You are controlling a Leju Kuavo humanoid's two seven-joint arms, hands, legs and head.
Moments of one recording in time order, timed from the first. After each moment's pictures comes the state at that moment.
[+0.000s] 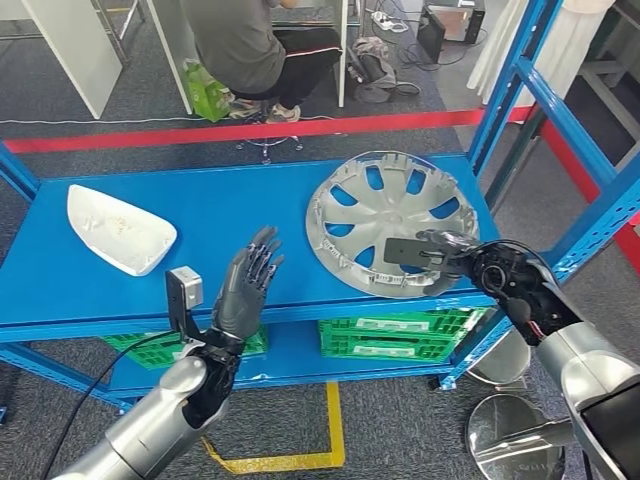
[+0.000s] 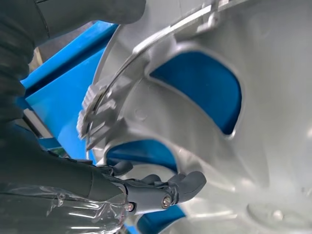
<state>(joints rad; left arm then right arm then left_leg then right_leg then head) -0.41 0.03 -0.40 -0.85 0.41 0.01 -0.51 -0.84 -0.24 0.76 -0.58 0.60 0.52 -0.26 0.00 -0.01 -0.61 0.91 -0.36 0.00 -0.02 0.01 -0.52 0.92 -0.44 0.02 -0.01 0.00</state>
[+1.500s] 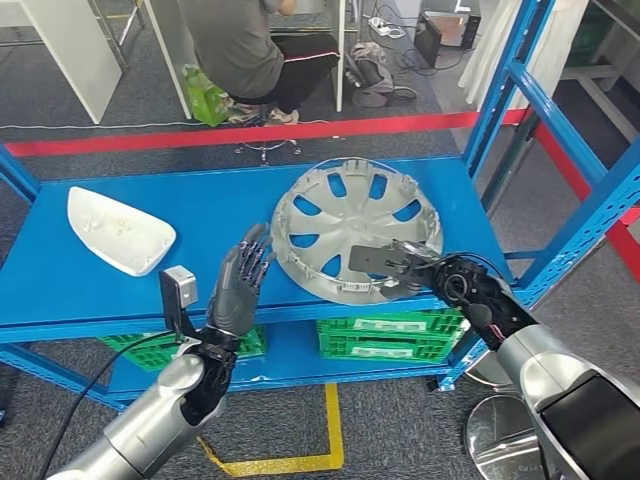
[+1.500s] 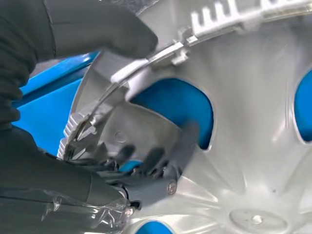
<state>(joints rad) -0.42 0.04 -0.39 -0.83 0.42 0.03 -0.55 -0.85 -0.08 0.80 -0.43 0.49 0.48 -0.29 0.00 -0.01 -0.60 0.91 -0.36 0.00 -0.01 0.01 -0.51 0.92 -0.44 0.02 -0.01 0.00</state>
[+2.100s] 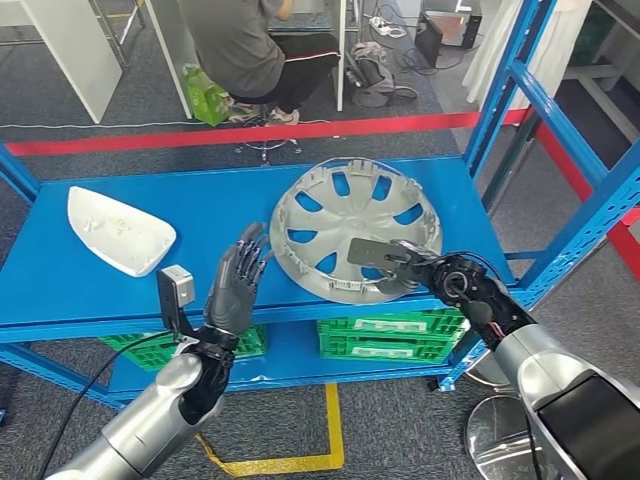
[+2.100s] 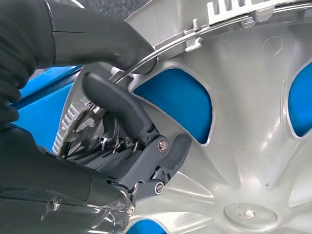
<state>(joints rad) -0.42 0.04 -0.38 -0.83 0.42 0.03 -0.55 -0.85 -0.08 0.76 -0.43 0.42 0.48 -0.27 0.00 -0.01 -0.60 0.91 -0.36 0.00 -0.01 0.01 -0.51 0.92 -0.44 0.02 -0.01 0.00</state>
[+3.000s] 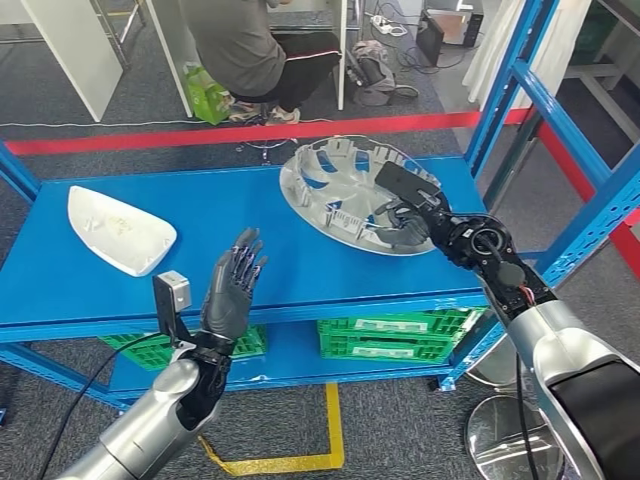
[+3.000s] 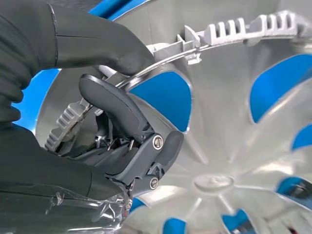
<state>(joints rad) -0.39 0.05 -0.35 -0.84 0.41 0.04 -0.55 -0.91 -0.08 0.59 -0.53 0.09 0.47 -0.24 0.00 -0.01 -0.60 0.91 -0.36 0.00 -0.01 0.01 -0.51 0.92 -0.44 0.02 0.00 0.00</state>
